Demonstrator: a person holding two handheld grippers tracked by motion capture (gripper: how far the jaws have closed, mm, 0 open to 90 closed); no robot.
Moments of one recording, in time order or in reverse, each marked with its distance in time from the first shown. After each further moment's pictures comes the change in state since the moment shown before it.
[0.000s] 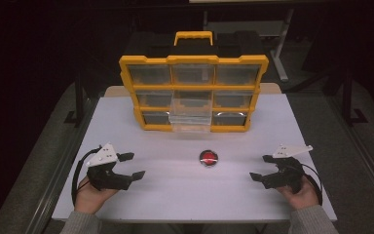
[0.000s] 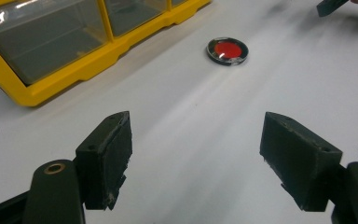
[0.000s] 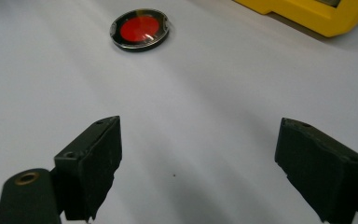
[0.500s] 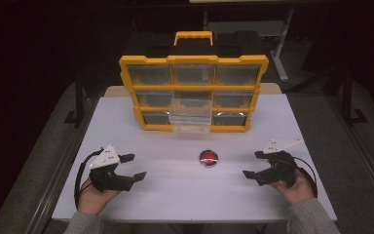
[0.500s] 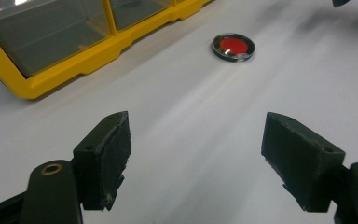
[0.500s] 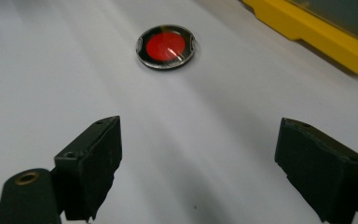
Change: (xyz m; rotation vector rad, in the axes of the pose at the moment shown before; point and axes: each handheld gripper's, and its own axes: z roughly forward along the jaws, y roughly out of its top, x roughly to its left) left arm 0.001 -0.008 0.007 -0.007 0.013 -0.015; right arm 0.011 0.033 0.005 0.048 0.050 -0.064
